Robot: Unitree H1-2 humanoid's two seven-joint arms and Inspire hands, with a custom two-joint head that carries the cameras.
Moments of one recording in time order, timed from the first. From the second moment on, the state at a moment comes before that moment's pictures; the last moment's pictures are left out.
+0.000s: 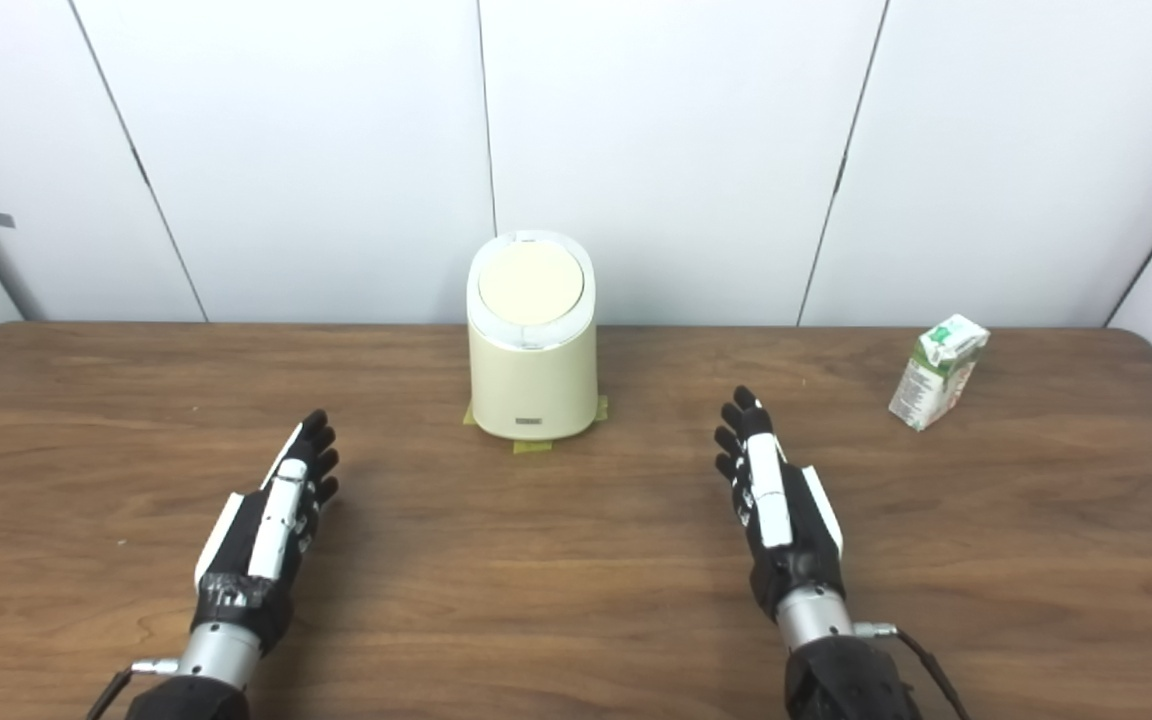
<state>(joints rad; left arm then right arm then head) 0.01 0.05 0.03 -0.25 -0.01 0.26 -0.04 -0.08 0.00 -0.02 -0.20 0.07 0.31 -0.01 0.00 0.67</state>
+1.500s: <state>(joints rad) -0.86 0.12 -0.26 0.38 0.43 0.46 -0.09 -0.09 0.02 -0.01 -0.07 0.04 0.18 -0.02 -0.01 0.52</state>
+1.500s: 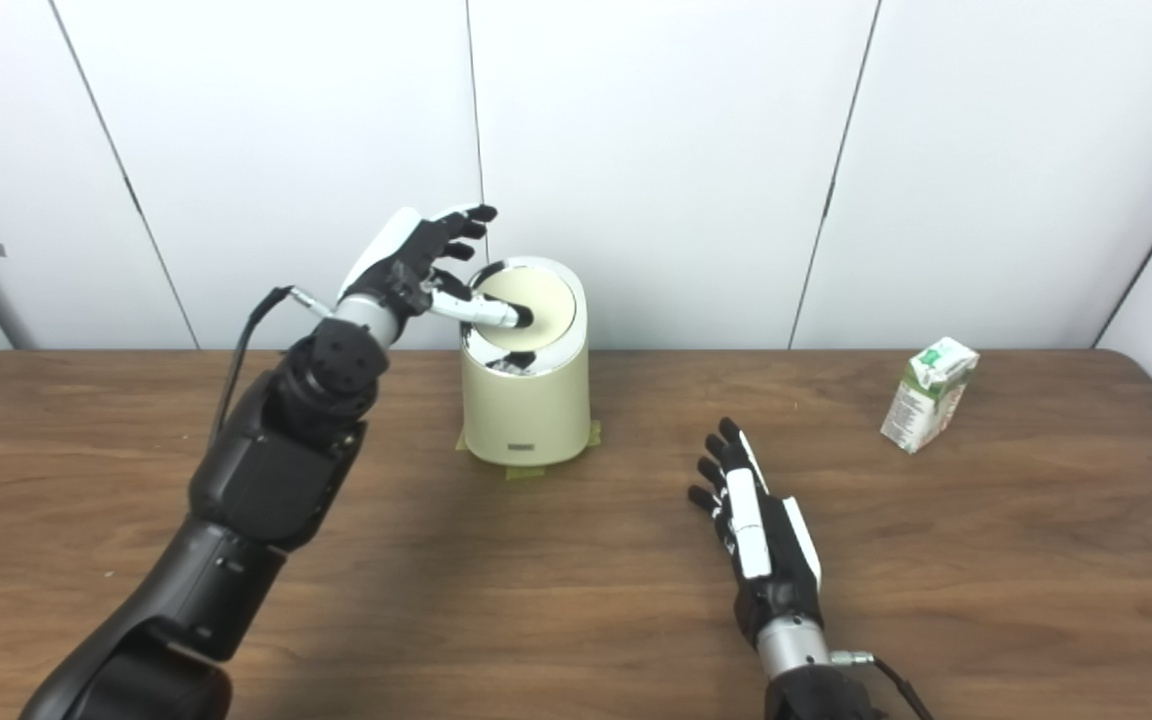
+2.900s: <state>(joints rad) -0.90 0.21 -0.49 0.42 0.70 0.38 -0.12 -0.07 0.05 -0.03 -0.12 0.12 0.23 -0.02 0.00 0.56</state>
